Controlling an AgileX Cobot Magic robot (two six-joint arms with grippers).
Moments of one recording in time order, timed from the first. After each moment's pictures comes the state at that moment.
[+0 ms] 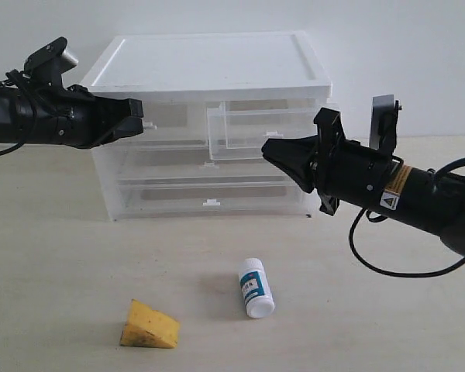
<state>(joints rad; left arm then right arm) -0.19 1.82 -1.15 -1.71 0.39 1.47 0.24 1.92 -0.80 -0.81 -1.21 1.61</state>
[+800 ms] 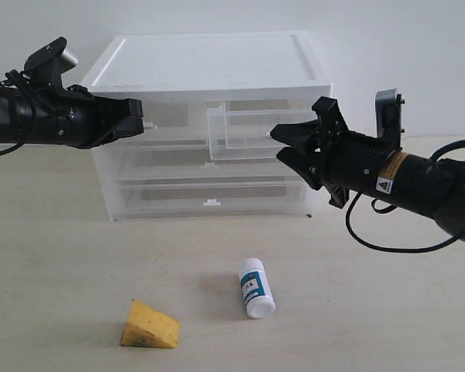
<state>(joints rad) -0.18 1.82 -1.15 -1.71 0.40 1.47 0.24 1.91 -0.86 -0.74 -1.03 1.67</state>
